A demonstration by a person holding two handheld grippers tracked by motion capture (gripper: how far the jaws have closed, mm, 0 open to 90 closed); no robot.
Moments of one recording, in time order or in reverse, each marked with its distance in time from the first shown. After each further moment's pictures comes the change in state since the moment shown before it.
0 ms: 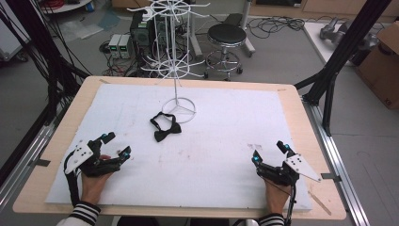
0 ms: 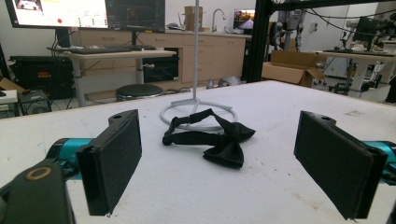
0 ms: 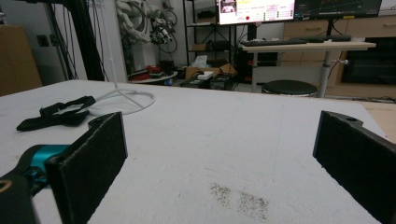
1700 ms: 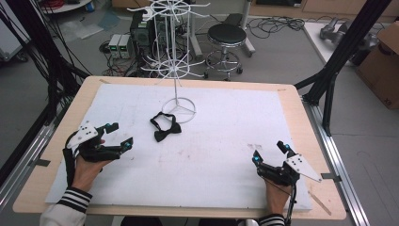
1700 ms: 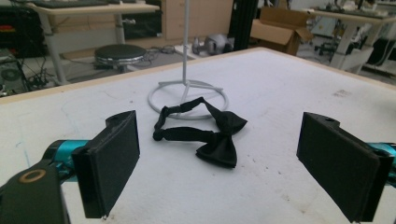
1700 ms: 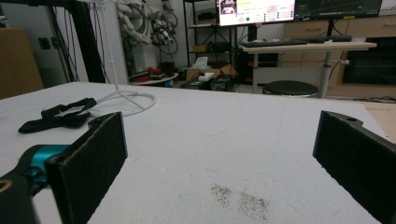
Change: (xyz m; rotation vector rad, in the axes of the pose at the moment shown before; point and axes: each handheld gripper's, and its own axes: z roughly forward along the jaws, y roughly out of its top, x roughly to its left) left arm 0.012 0.049 0.029 0.225 -0.080 -0.022; right arm -0.001 0.000 -0.001 -0.005 0.001 0.008
